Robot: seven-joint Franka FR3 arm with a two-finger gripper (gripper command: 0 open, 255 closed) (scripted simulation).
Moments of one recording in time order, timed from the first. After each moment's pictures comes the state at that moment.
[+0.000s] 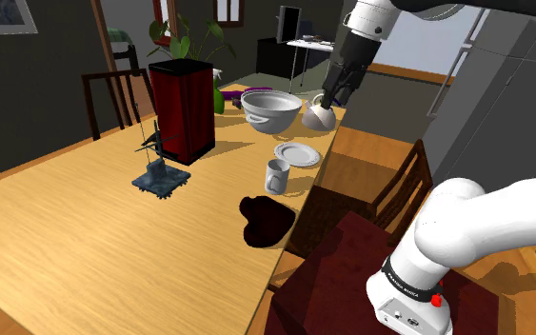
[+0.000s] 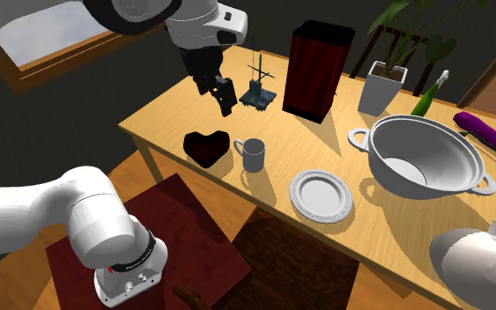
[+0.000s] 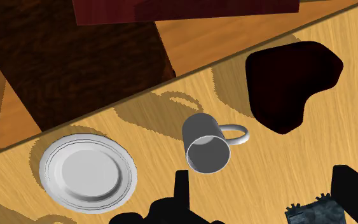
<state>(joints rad) -0.02 -0.80 -0.04 -2.30 0.05 1.65 -0.04</state>
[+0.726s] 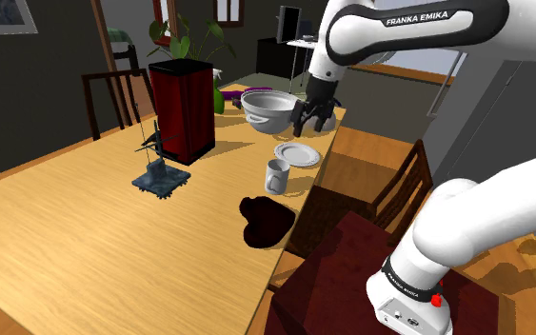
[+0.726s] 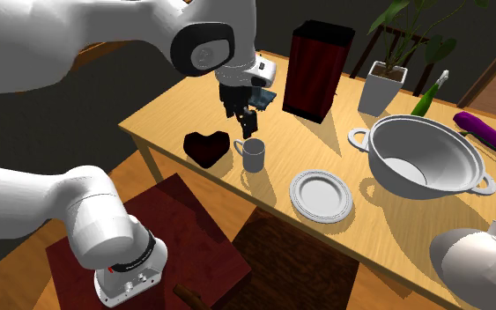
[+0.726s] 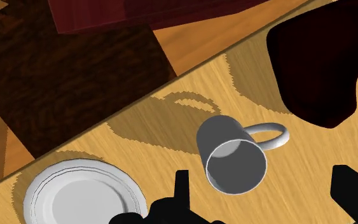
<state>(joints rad) -0.05 -0.56 -0.01 -2.39 0.06 1.88 0.07</state>
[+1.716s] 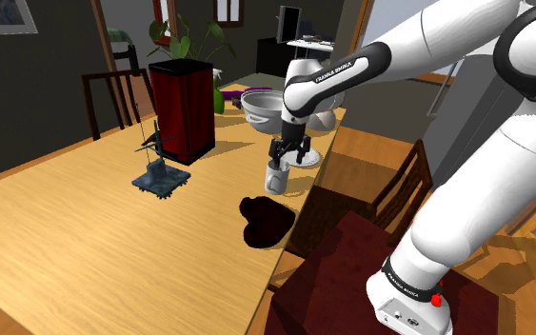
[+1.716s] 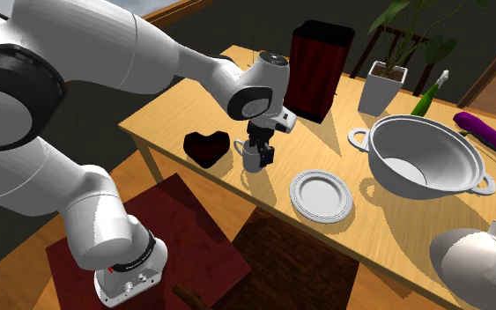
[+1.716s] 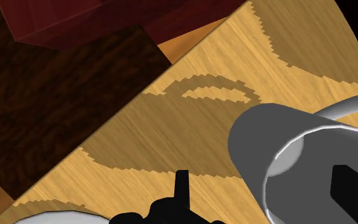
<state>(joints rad) -0.09 -0.16 0.00 -2.39 0.06 2.17 0.20</state>
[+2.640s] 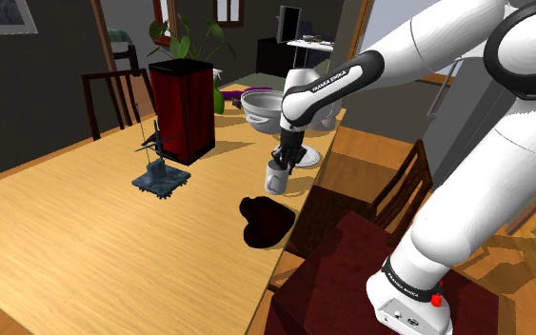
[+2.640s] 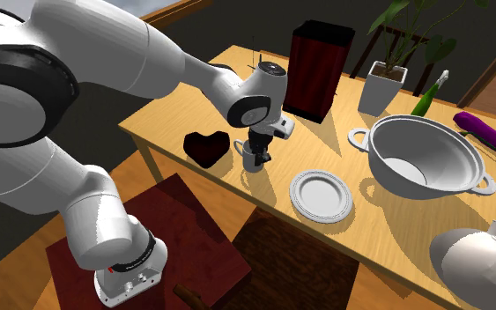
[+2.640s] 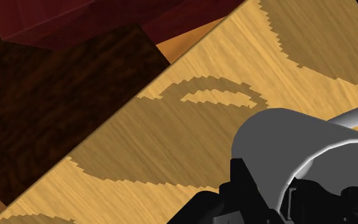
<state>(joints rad) -0.09 -0.12 0.00 -2.43 0.06 2.24 0.21</state>
